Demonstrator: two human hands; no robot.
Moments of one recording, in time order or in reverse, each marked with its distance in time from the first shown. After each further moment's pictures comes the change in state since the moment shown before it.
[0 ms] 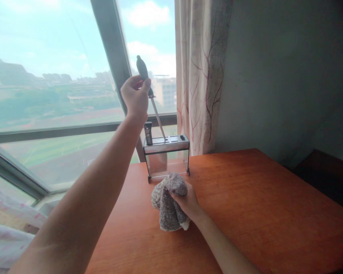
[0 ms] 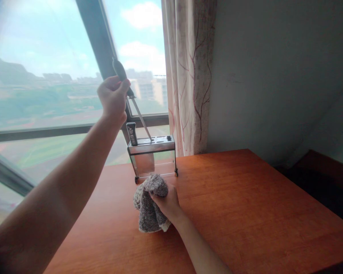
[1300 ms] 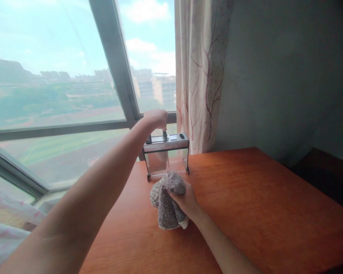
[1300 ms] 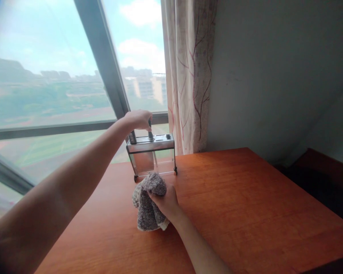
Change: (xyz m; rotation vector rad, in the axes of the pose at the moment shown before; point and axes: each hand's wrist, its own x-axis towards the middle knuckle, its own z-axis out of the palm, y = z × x) left_hand -0.036 0.003 0.021 1.295 -1.103 -0.084; right_hand -0.001 -0.006 0.001 -0.014 -0.014 0.004
